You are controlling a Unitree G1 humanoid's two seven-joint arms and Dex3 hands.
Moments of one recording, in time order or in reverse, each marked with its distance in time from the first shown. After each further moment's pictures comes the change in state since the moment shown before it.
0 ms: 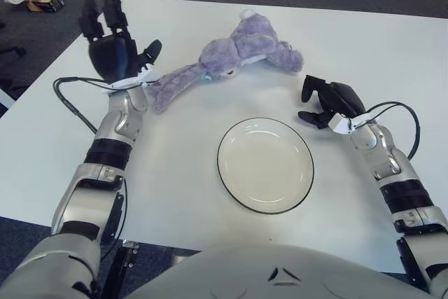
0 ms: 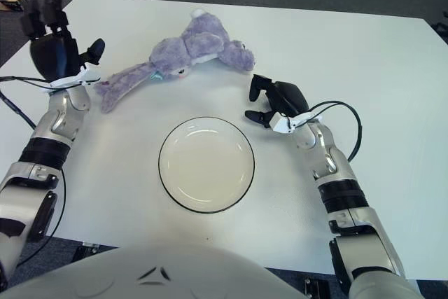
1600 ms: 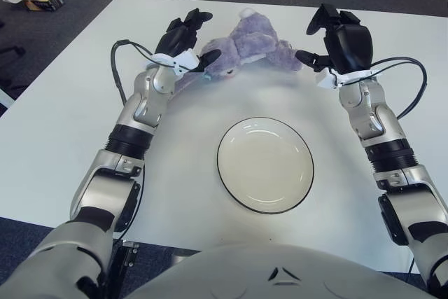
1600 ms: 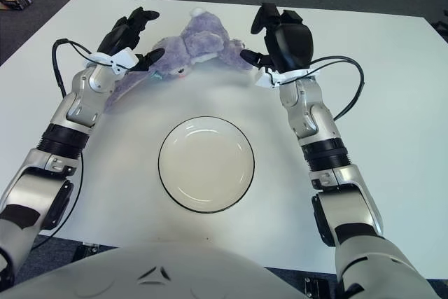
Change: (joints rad) left arm -0.150 -0.072 -0.088 -0.075 -0.149 0.031 -0.690; right arm -0.284 0.044 0.060 -0.039 -0.248 0.192 -0.257
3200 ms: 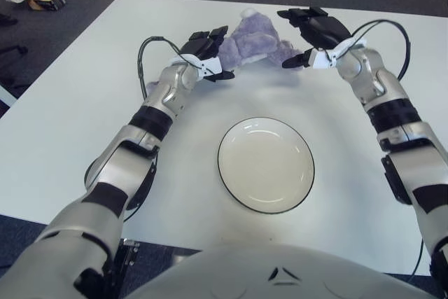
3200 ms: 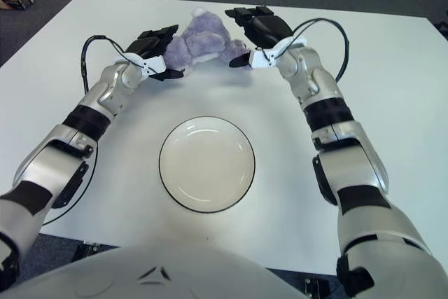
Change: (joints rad) left arm -0.191 -0.069 -0.206 0.416 0.173 -0.038 0.059; right arm -0.344 -0.044 0.126 0.453 0.101 -0.204 0.413
